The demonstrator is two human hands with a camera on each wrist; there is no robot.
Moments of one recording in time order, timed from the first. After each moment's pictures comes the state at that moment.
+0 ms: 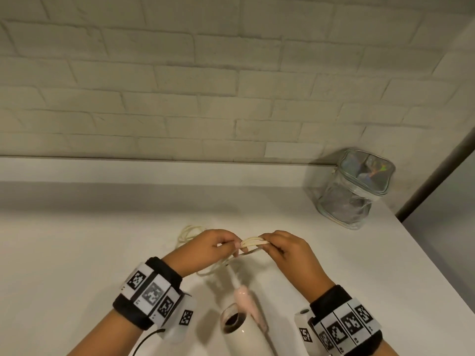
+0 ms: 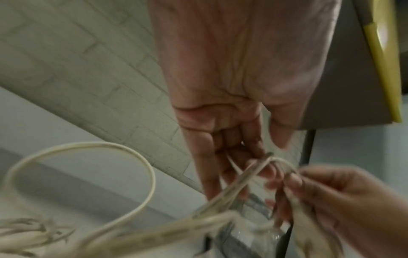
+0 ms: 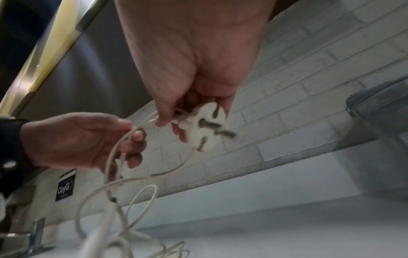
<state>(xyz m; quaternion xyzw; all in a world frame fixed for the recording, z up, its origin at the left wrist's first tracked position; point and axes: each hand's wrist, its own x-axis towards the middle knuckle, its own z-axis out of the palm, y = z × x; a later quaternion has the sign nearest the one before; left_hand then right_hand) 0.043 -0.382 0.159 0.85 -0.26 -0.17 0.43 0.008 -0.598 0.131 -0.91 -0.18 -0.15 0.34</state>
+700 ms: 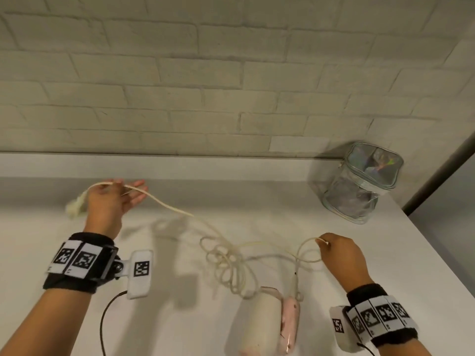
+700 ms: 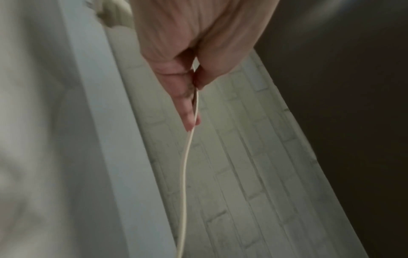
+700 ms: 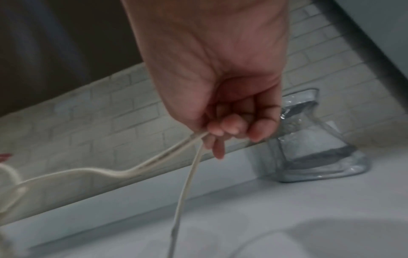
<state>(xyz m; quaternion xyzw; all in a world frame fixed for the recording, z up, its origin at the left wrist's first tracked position) 0.100 -0.241 0.174 0.54 0.10 0.14 0.82 0.014 -0.676 0.096 -0.97 0.13 -0.08 0.19</state>
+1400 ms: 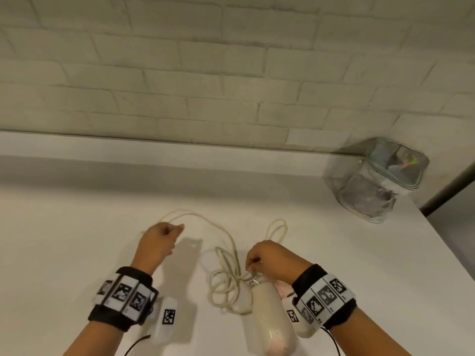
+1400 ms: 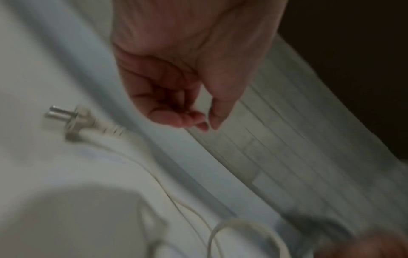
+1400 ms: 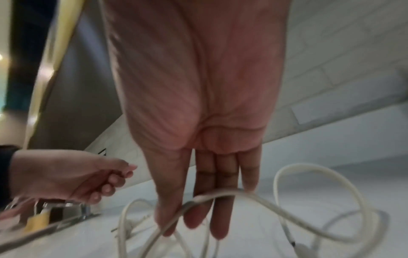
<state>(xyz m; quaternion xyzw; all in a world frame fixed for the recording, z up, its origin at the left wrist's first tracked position) 0.044 -0.274 0.093 0.83 0.18 -0.03 0.53 0.031 -0.535 0.099 -0.92 -0.21 0.23 0.23</state>
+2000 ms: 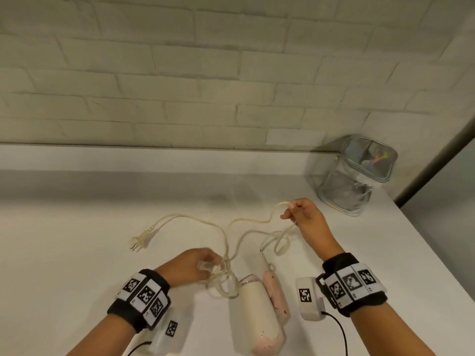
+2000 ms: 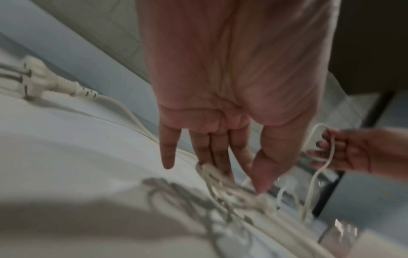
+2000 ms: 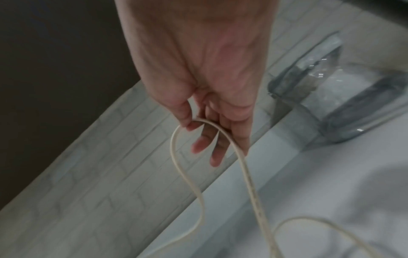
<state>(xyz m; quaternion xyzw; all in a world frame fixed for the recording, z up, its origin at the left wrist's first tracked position) 0.047 -0.330 0.051 0.83 -0.18 -0.29 0.44 0.050 -0.622 0.122 -0.79 0.06 -0.09 0.60</state>
